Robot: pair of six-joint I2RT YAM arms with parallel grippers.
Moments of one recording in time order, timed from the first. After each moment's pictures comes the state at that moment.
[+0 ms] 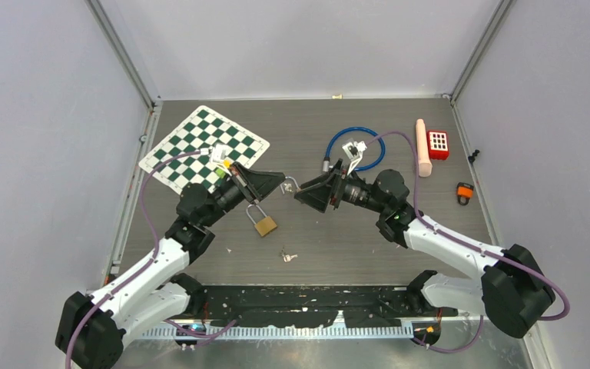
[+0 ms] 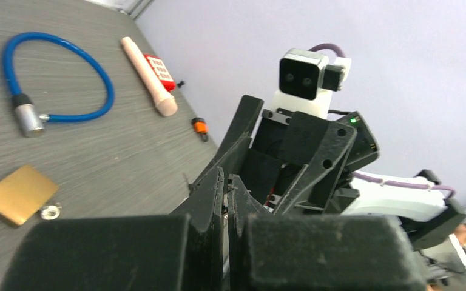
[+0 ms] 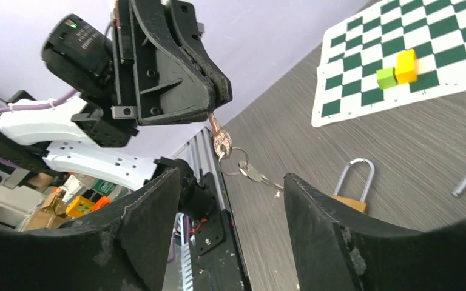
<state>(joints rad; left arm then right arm) -0.55 0.89 0.51 0.53 0.33 -0.90 0.65 1.14 0.58 0.68 -0.56 0.72</state>
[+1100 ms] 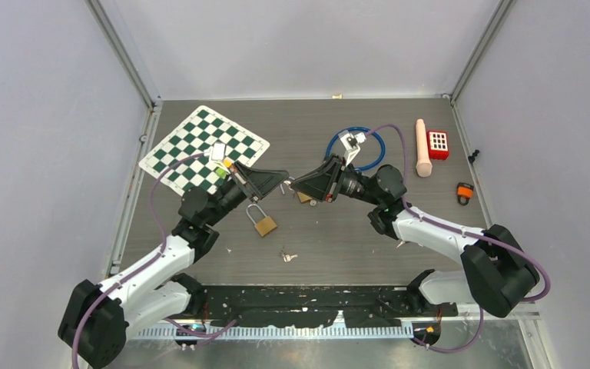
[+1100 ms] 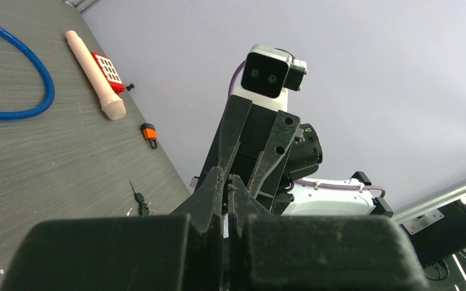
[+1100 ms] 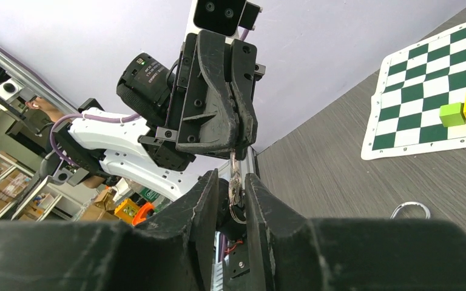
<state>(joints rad) -0.56 0.95 0.47 0.77 0.34 -1.15 0.63 1.30 0.61 1.02 -0.66 0.93</state>
